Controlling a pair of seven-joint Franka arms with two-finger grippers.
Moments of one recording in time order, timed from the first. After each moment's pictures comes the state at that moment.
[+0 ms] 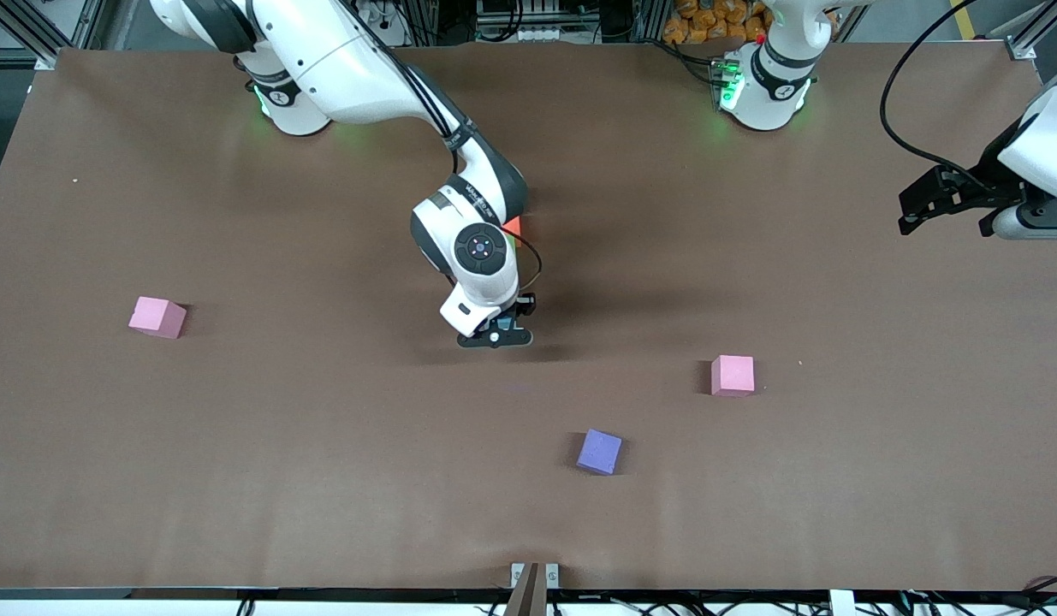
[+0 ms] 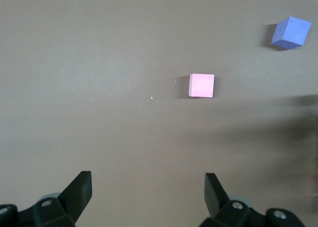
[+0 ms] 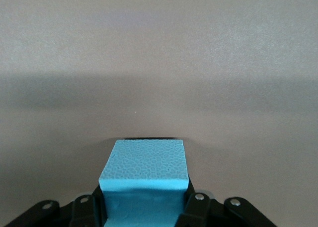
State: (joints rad) left arm 0.07 -0.04 -0.16 -1.62 0.01 1.64 -0.05; right arm 0.71 0.77 0.00 -1.49 0.05 2.21 0.63
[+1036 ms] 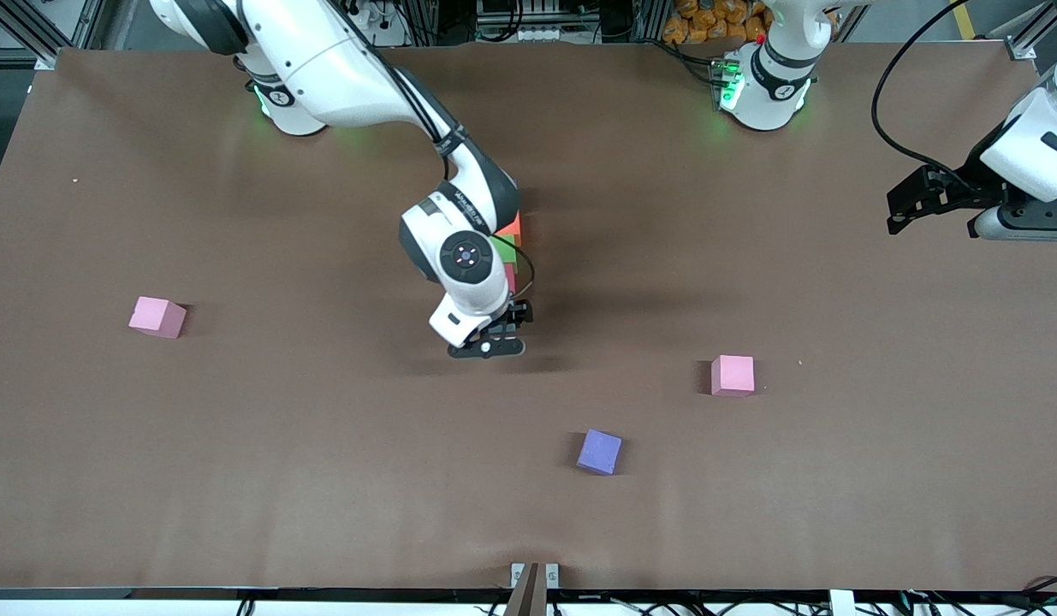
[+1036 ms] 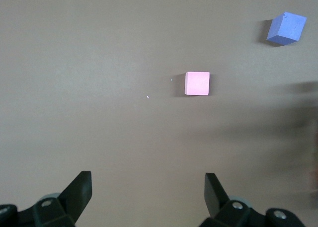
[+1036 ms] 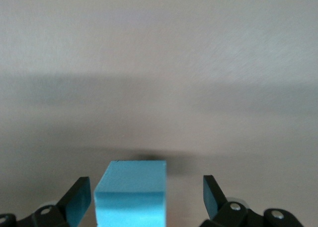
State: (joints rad) left arm 0.07 -0.03 -0.18 -1.62 0.01 1.64 -0.04; right arm 0.66 0.75 -0.01 -1.43 0.06 2.14 0.55
